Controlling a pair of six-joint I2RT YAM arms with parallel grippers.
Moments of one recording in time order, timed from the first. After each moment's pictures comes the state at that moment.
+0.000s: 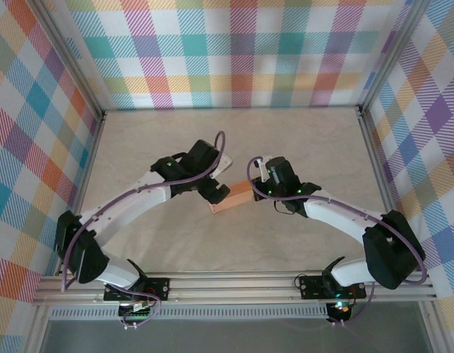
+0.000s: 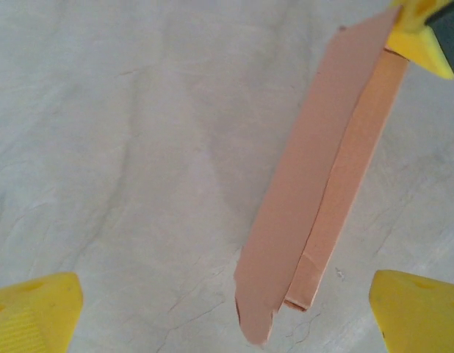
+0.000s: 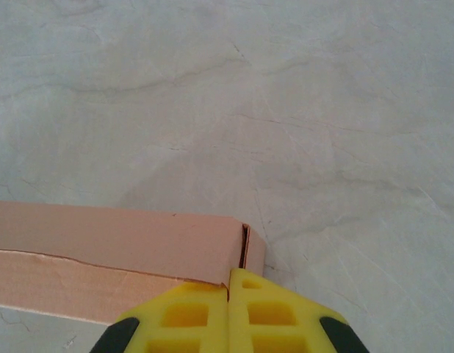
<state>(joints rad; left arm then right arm) -0.74 1.43 1.29 -0.81 -0.16 0.10 0.65 1.38 0.81 -0.14 -0.02 0.25</state>
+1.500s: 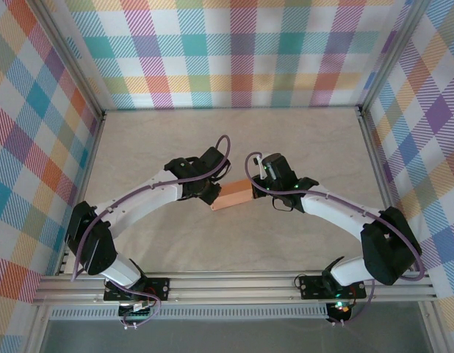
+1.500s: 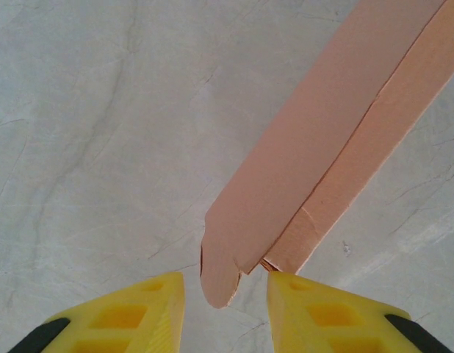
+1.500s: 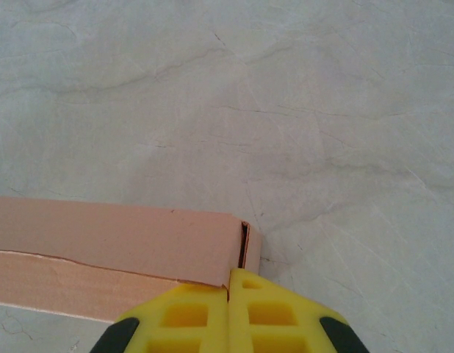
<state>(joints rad) -0.78 1.55 1.31 -0.93 -0.24 -0.06 0.66 1.41 0.87 -0.23 0.01 0.31</state>
